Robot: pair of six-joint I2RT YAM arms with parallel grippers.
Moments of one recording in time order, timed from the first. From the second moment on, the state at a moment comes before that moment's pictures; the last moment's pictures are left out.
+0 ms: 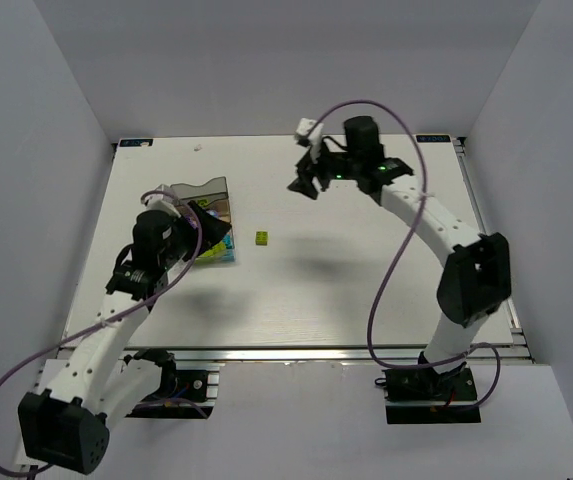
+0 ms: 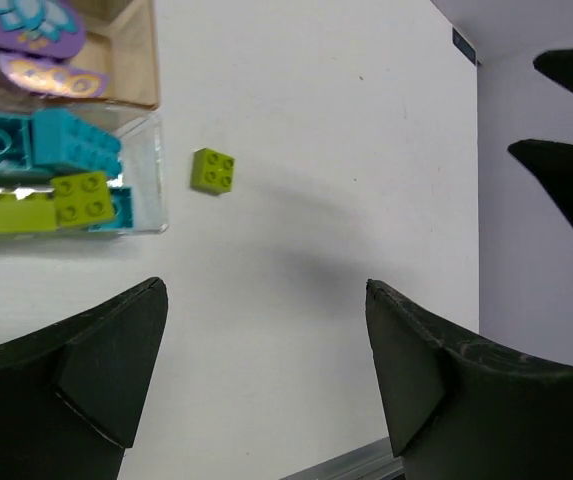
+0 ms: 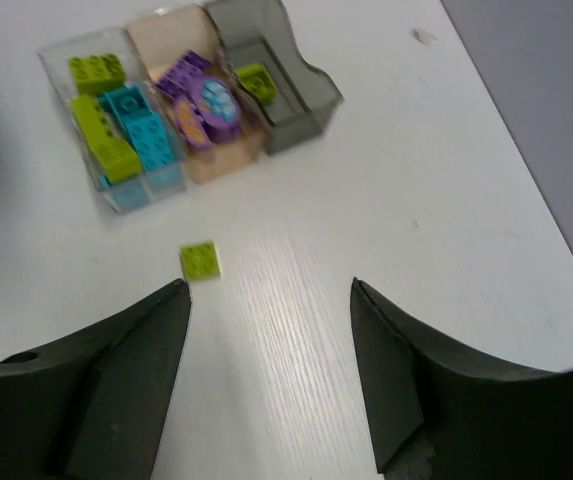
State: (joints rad) left arm -0.25 0.87 0.70 -0.26 0.13 -0.77; right arm 0.54 1.79 1.61 -0.26 -0.67 -0.47
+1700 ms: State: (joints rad) left arm -0.58 2.09 1.52 -0.57 -0.27 -0.44; right arm 0.15 1.55 1.17 -0.32 -0.85 -0.27
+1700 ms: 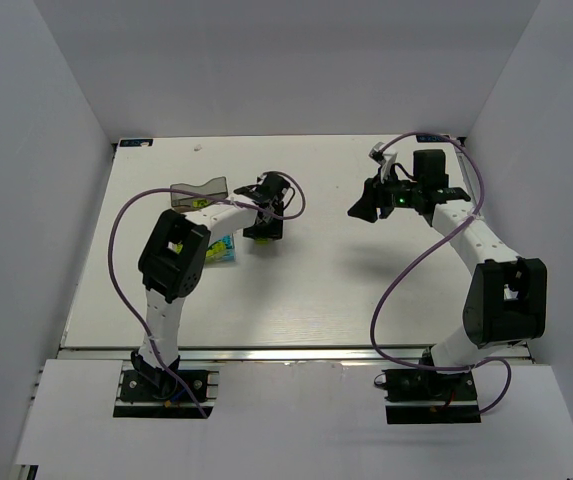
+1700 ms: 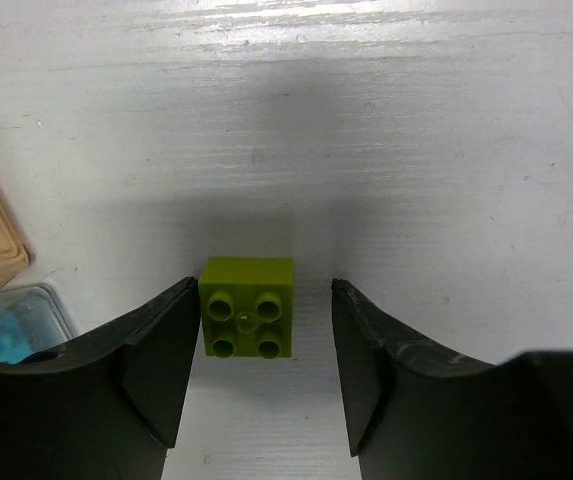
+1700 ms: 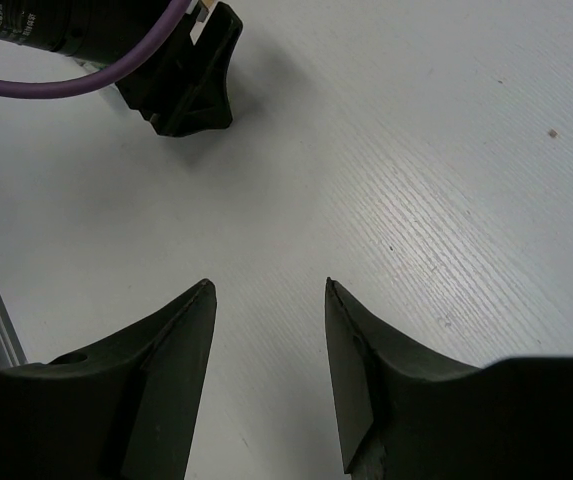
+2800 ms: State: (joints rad) left arm -0.55 1.53 1.14 -0.48 -0.32 -0.60; right arm 0.15 1.55 1.13 -0.32 -0.85 -0.29
